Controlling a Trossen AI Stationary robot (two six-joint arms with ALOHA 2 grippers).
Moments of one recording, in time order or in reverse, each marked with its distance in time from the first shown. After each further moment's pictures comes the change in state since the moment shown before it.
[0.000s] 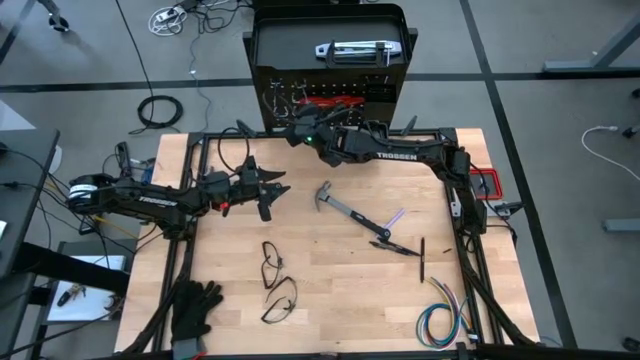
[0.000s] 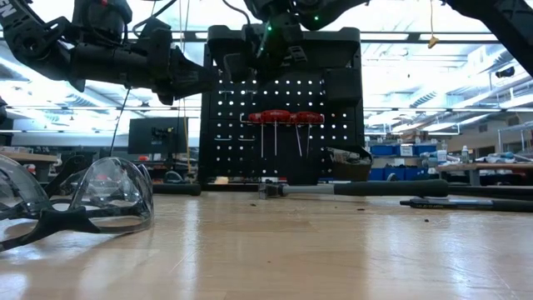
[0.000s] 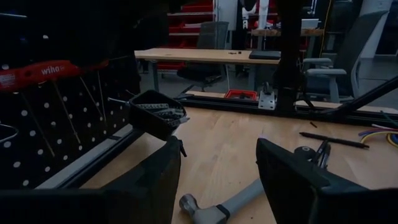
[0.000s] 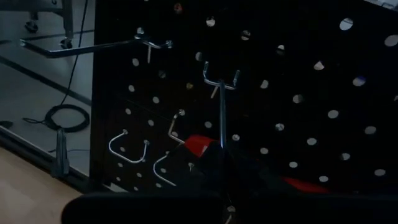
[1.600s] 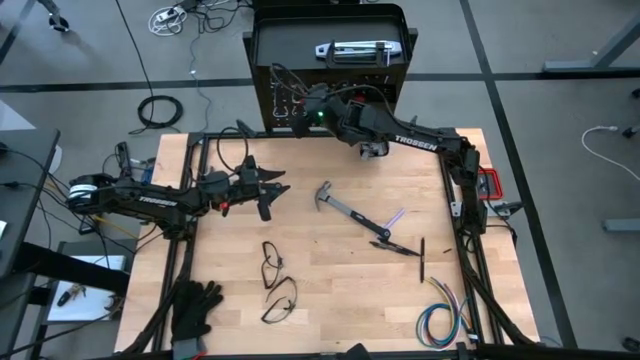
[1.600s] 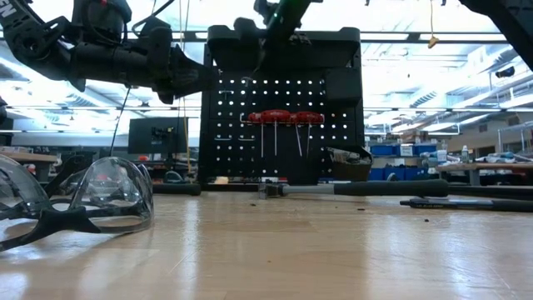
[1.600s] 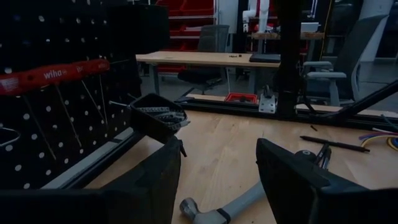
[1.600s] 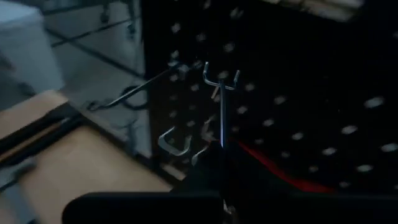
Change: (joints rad) left arm 0.000 0.000 0.000 0.013 -0.001 0.000; right arm -0.044 -0.069 0.226 -0.406 -0.332 0.175
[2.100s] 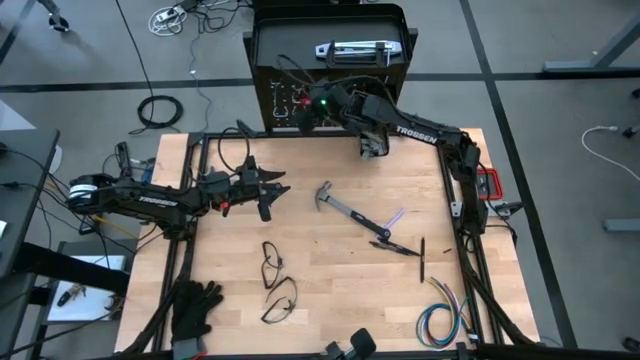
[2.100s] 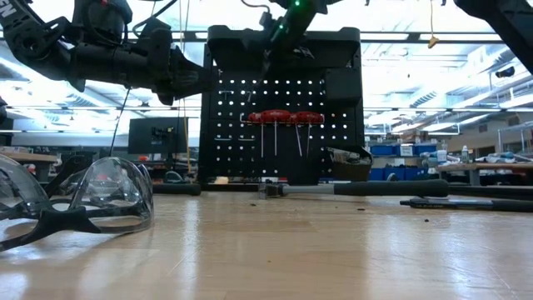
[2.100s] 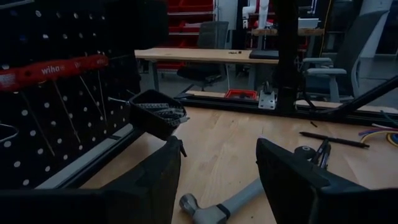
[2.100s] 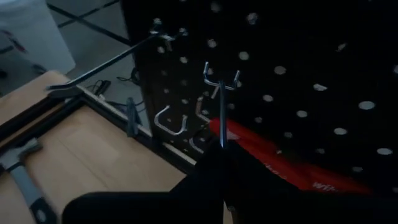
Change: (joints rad) left arm 0.000 0.000 0.000 -0.015 0.002 0.000; right arm -0.075 0.005 0.006 -0.077 -0.159 0.054
